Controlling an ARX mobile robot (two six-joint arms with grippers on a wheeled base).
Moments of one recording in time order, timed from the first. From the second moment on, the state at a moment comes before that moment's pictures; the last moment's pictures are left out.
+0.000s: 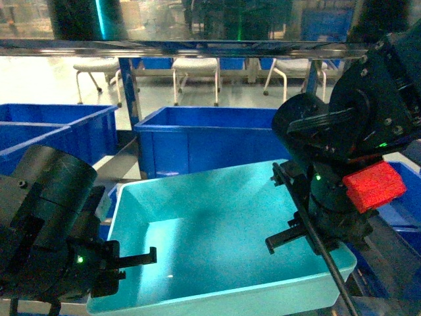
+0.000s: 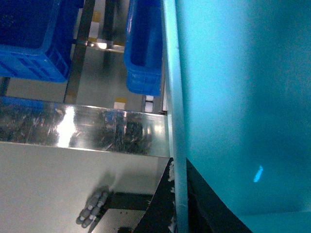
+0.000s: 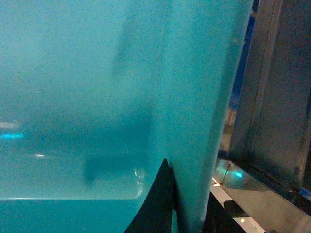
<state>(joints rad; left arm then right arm) -0.26 2.05 0.78 0.22 -0.07 -0.36 0.38 2.23 1.39 -0.50 0.33 0.04</state>
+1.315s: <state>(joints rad) -0.26 1.76 0.61 0.29 -0.19 -0.28 0.38 2.18 1.32 -0.46 0.34 -0.01</state>
